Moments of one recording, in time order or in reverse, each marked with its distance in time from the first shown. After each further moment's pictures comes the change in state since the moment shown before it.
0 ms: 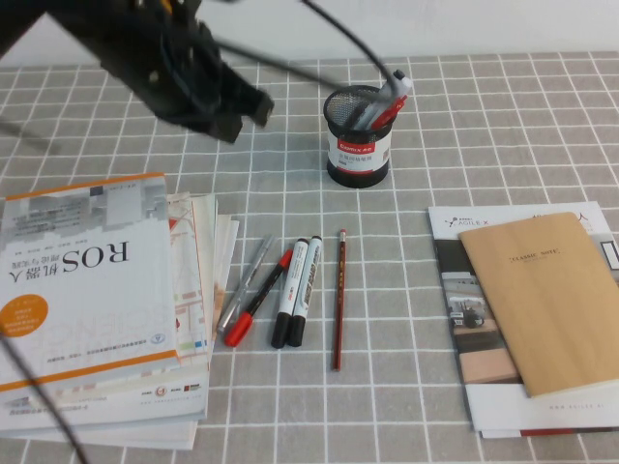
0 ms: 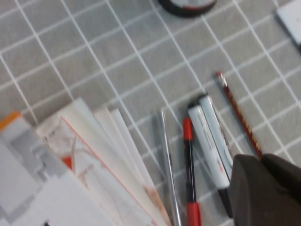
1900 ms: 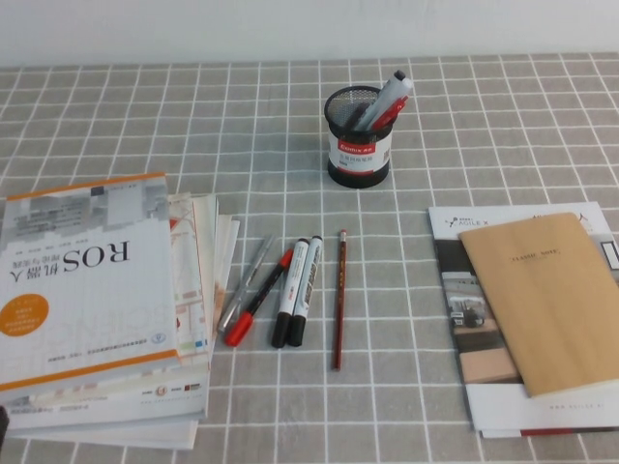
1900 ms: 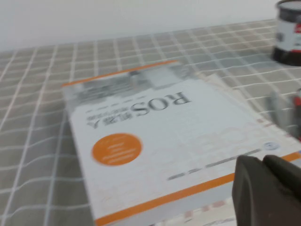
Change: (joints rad) right arm 0.000 0.000 0.000 0.000 0.000 0.000; left arm 0.260 -1.732 1.808 0.137 -0.935 -0.115
